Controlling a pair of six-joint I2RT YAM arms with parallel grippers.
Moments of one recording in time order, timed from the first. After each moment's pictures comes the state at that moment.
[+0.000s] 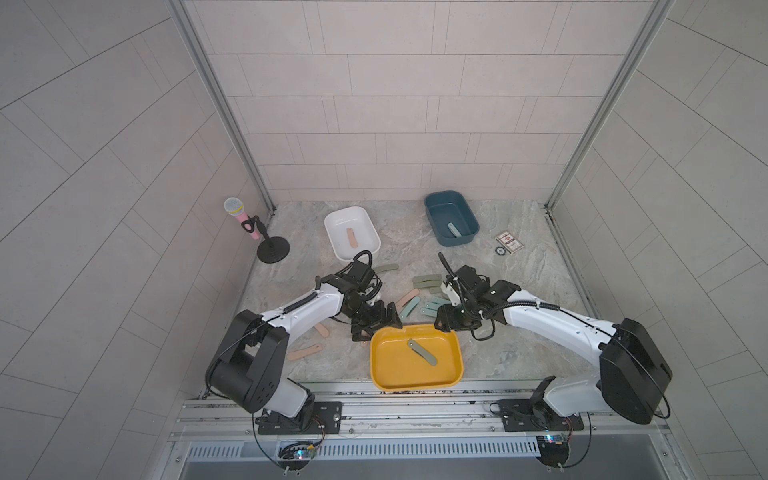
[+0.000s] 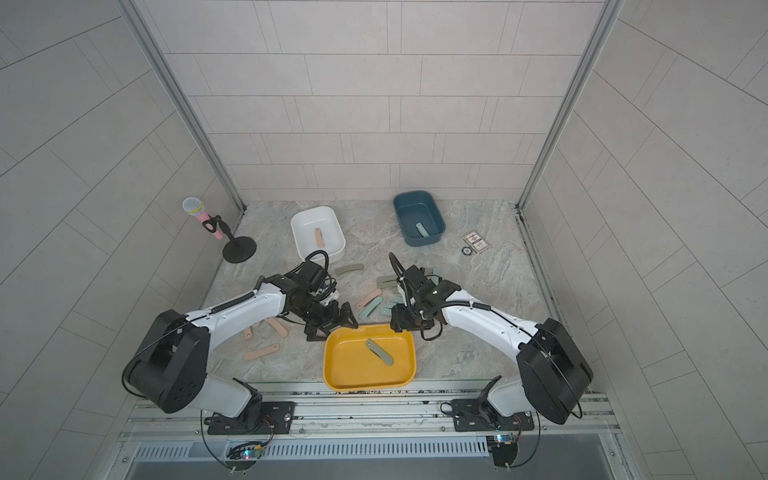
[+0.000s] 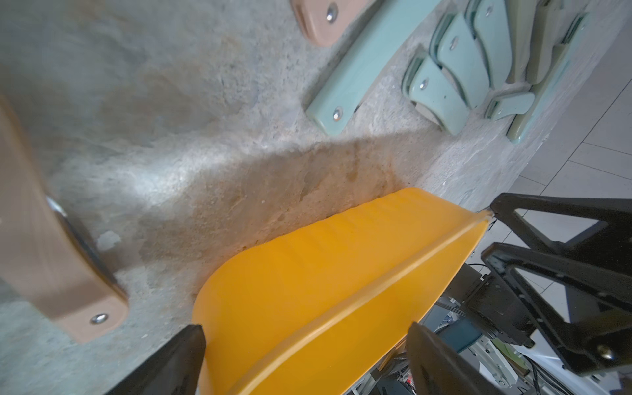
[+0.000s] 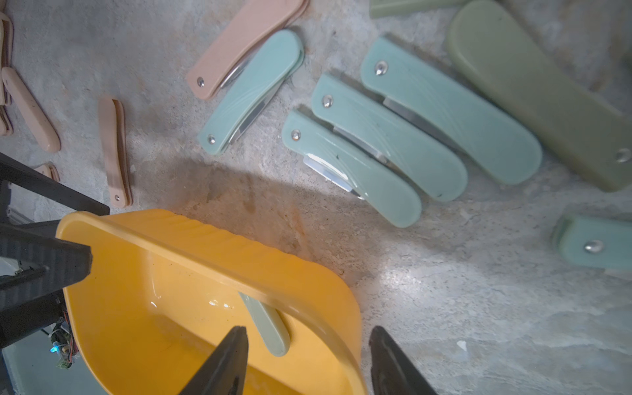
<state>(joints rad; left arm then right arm) -0.49 1.50 0.88 -0.74 0.62 -0.65 0.65 1.40 0.92 -0.69 -0.22 0.56</state>
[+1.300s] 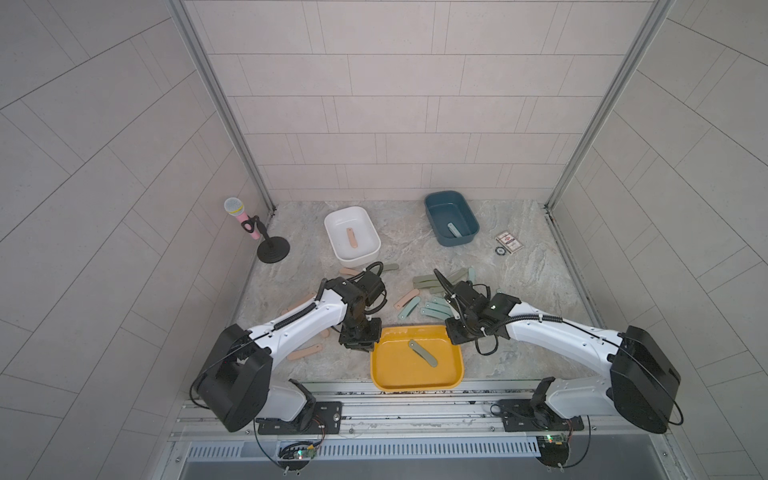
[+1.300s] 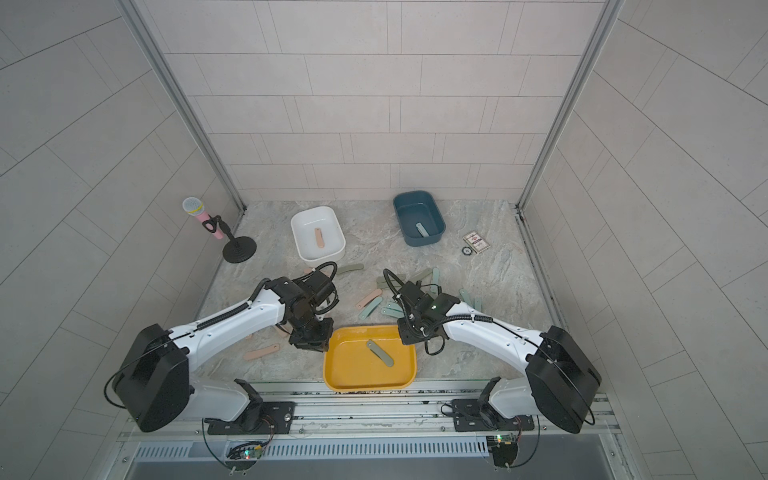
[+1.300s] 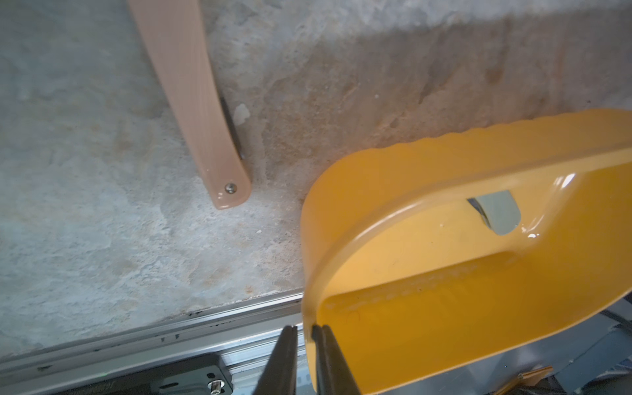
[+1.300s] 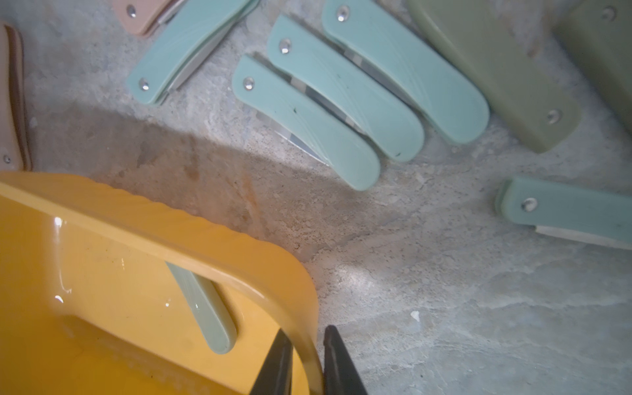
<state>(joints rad) -0.64 1.41 0.93 -1.07 0.29 -0.59 0.76 1.35 0.83 -0.71 -0.04 0.55</state>
